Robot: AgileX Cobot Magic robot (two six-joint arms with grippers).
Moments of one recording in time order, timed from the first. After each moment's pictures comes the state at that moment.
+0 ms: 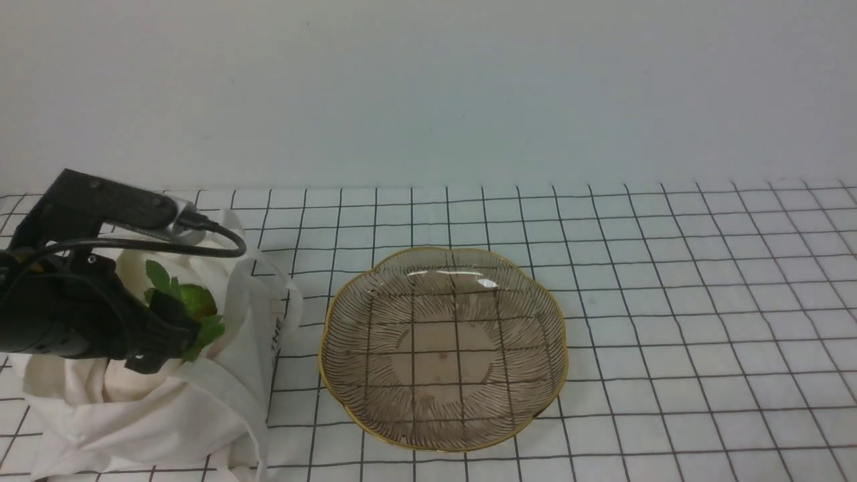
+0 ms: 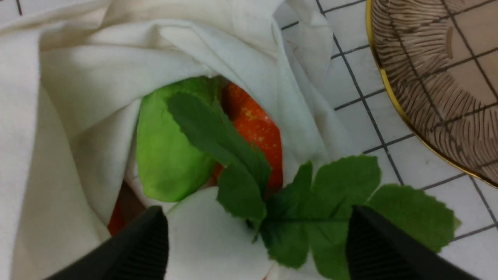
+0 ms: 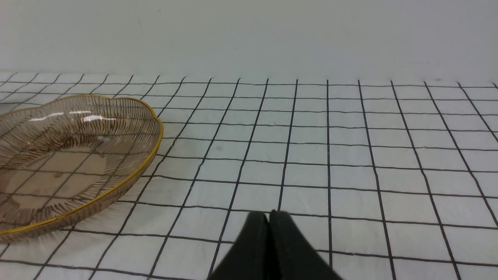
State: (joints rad) right arm 0.17 -0.01 0.03 -0.06 0.36 0.10; left arm -0.03 1.27 -0.77 -0.27 0.56 0.49
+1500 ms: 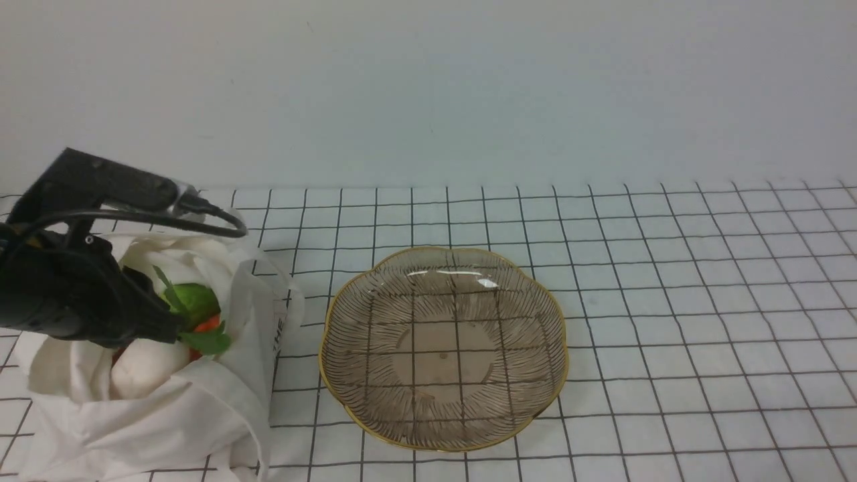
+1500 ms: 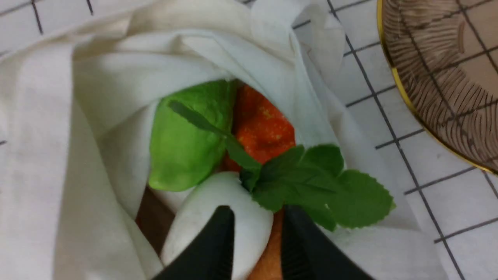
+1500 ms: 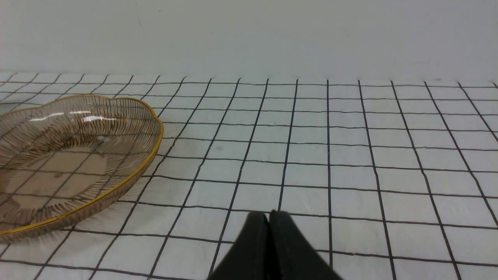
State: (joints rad) right arm 0.17 -0.01 0.03 -0.06 0.36 0.10; left arm -0.03 1.30 -0.85 -0.20 0.65 0.45
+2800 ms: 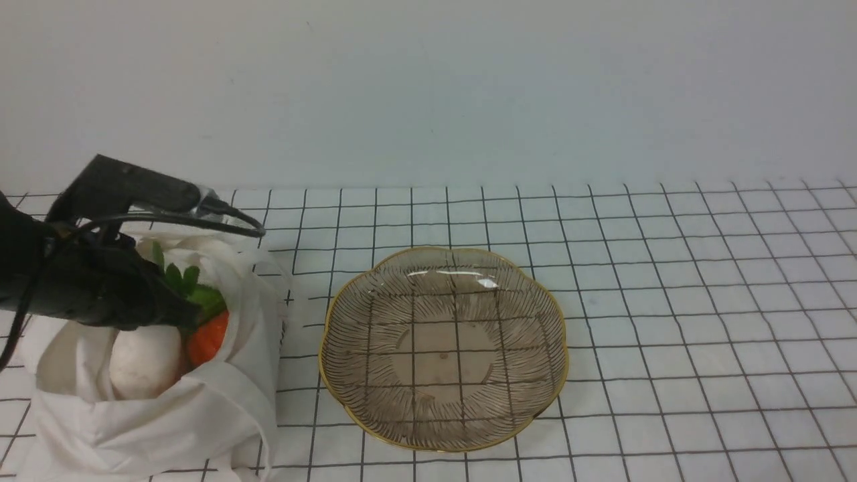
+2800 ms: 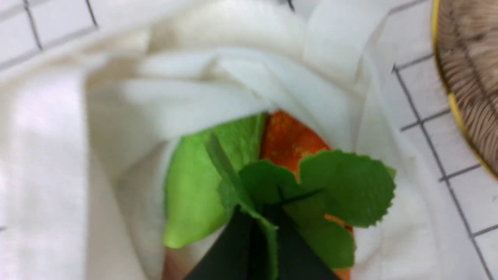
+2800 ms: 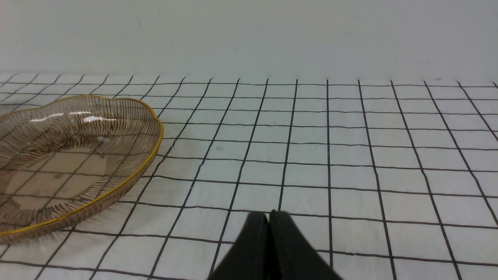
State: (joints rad) right arm 0.17 -0.01 0.03 -0.06 0.36 0.10; left arm -0.03 1.38 -0.86 -0.20 0.50 0.46
